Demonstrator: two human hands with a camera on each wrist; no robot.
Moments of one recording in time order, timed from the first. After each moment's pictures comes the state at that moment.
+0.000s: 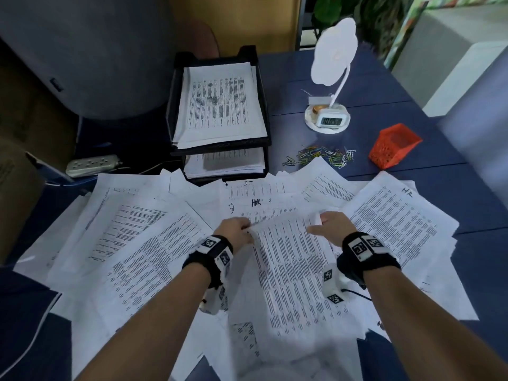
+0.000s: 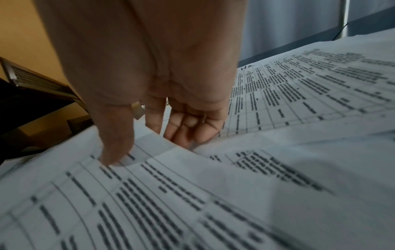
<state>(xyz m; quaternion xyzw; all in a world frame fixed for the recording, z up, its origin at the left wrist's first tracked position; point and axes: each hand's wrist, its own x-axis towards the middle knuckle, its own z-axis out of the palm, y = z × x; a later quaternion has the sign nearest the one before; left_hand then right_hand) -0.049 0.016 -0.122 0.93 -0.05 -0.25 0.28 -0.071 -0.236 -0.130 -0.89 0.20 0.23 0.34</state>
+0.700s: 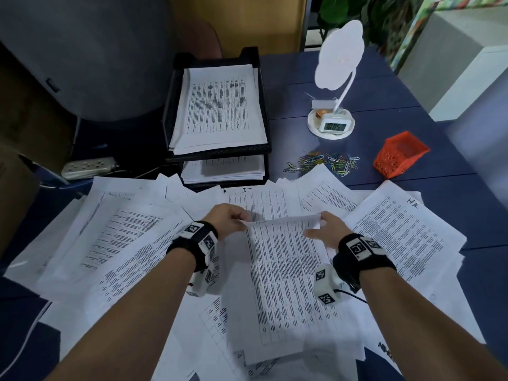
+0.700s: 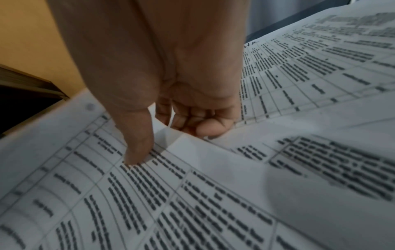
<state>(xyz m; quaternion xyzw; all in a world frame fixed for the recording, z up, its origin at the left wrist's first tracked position) -0.001 0.026 -0.114 0.90 -0.06 -0.25 0.36 -0.047 -0.238 -0.137 -0.86 0.20 0.24 0.39</state>
